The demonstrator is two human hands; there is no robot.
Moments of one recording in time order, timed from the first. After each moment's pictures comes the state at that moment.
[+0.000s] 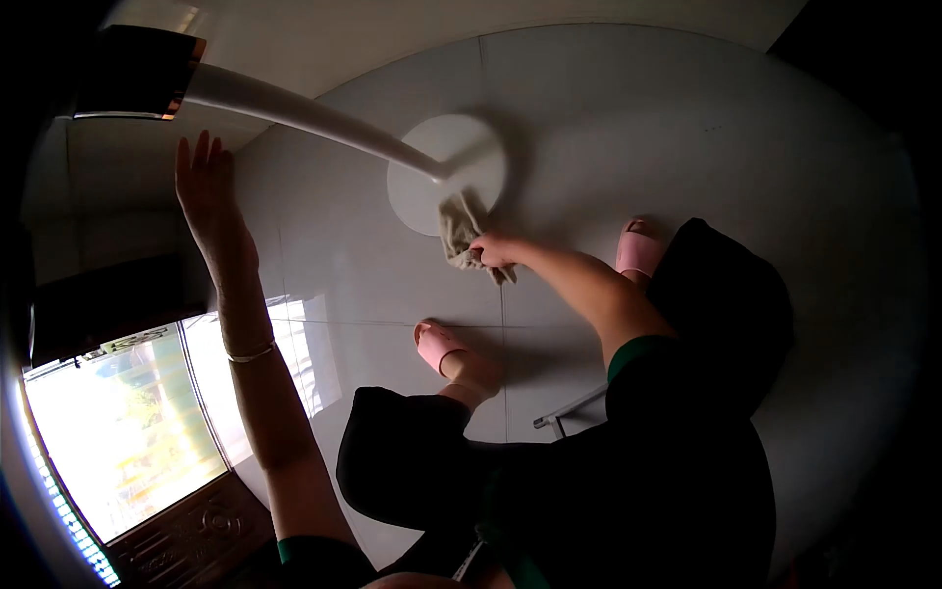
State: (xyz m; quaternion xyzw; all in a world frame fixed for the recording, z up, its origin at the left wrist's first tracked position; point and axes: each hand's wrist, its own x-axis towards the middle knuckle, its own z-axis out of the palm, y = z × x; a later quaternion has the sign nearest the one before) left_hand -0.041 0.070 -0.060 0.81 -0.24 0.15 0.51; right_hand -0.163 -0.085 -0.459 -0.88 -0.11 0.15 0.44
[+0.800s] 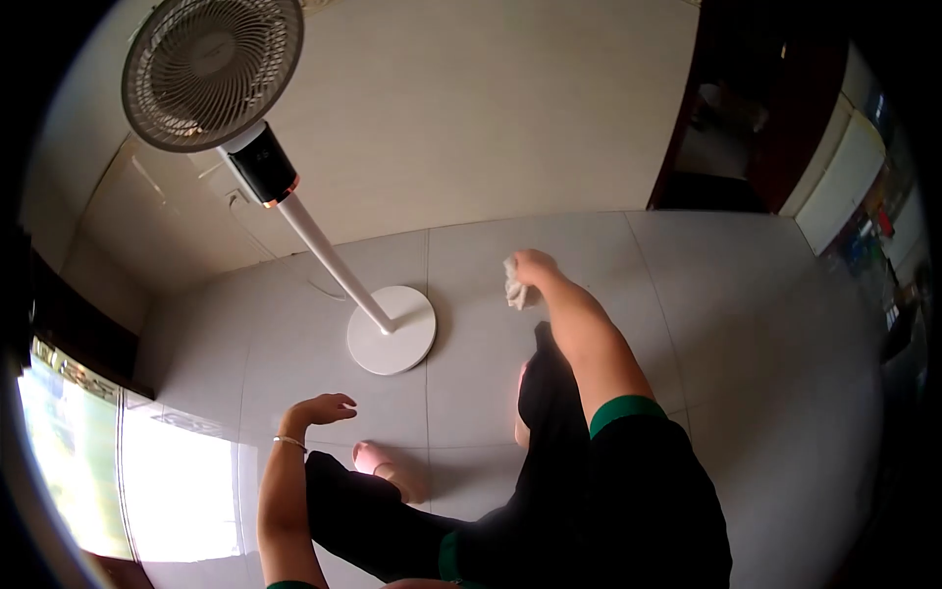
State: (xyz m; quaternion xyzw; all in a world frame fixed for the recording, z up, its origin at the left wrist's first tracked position) left_hand -0.155 0.170 -0.194 0.87 -0.26 -0.41 0.09; right_hand -0.205 -0.356 -0.218 -0.97 0.20 0.03 0.15
